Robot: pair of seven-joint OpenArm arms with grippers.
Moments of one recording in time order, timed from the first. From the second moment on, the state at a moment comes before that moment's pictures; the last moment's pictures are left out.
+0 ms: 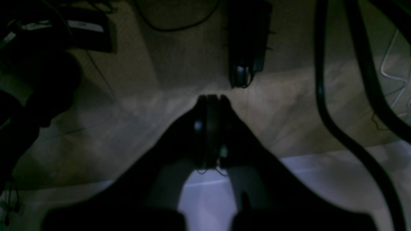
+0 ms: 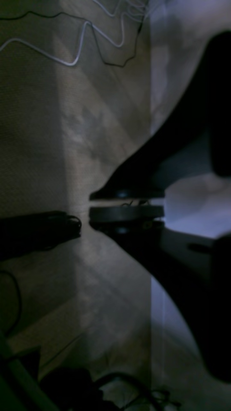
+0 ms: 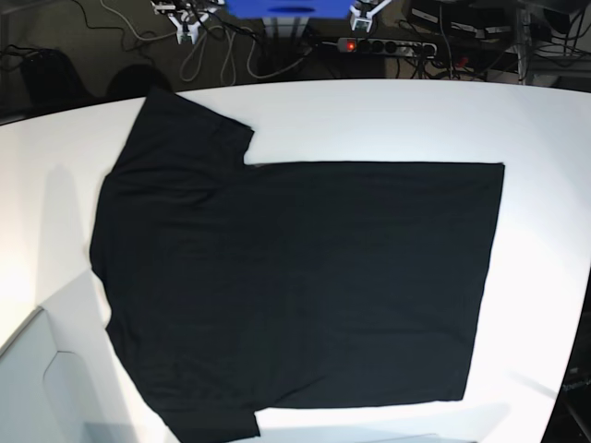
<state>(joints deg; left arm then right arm) 19.4 -2.7 5.6 22.6 -3.2 -5.1 5.2 -14.0 2.9 -0.9 16.8 7.6 6.9 -11.1</state>
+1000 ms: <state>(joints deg) 23.3 -2.8 5.5 29.5 -3.4 -5.1 4.5 -26.3 4.0 -1.0 43.1 2.2 7.2 -19.5</state>
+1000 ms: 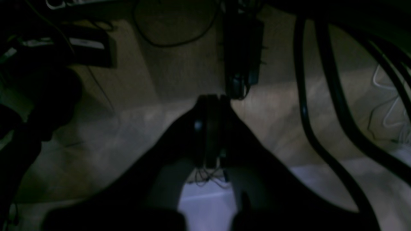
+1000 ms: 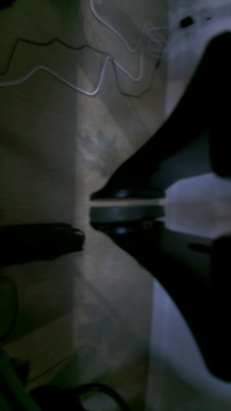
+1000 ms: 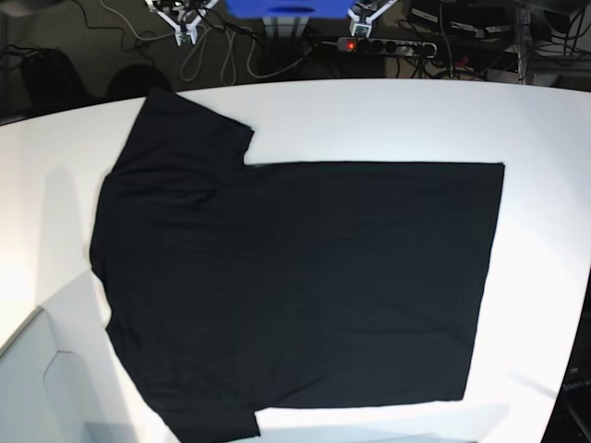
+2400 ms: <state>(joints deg) 62.2 -11.7 -16.3 115.1 -22.4 -5.3 5.8 -60.8 14.2 10.6 124.4 2.0 11.1 -29.7</state>
